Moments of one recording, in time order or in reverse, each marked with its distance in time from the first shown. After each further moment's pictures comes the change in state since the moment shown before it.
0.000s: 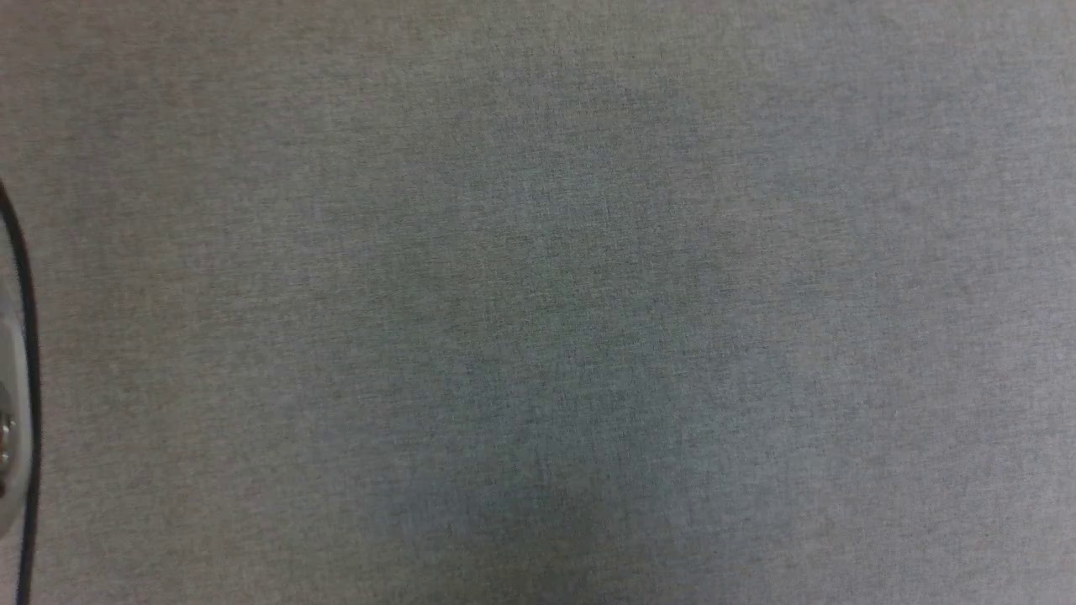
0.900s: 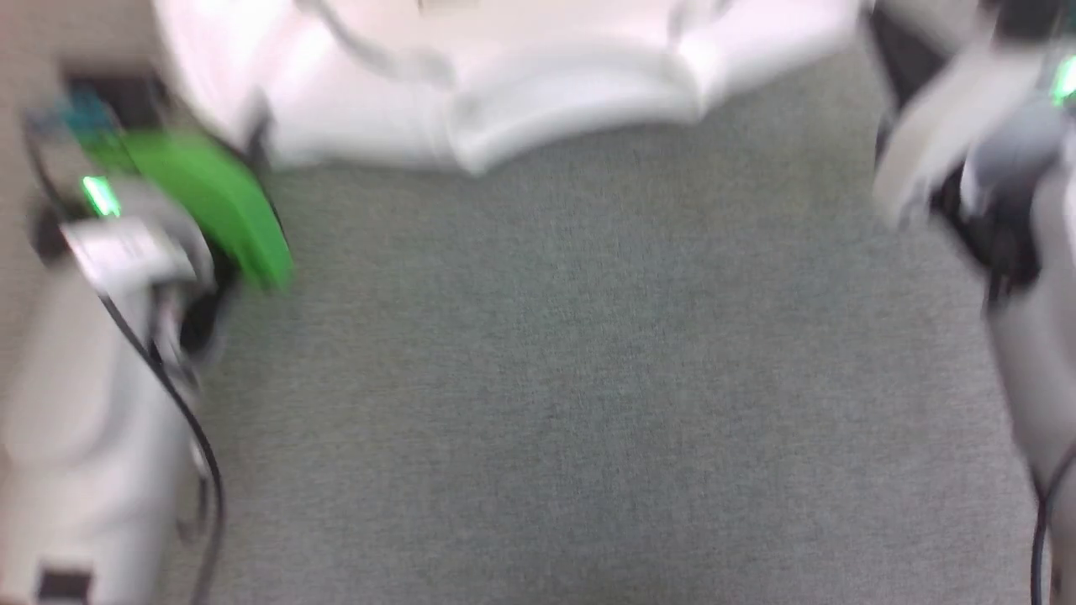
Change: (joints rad) left arm 0.890 0.057 -0.164 0.071 -0.073 -0.161 0.193; right arm 0.807 -0.033 0.187 0.035 0.402 -0.003 0.034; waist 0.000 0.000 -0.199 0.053
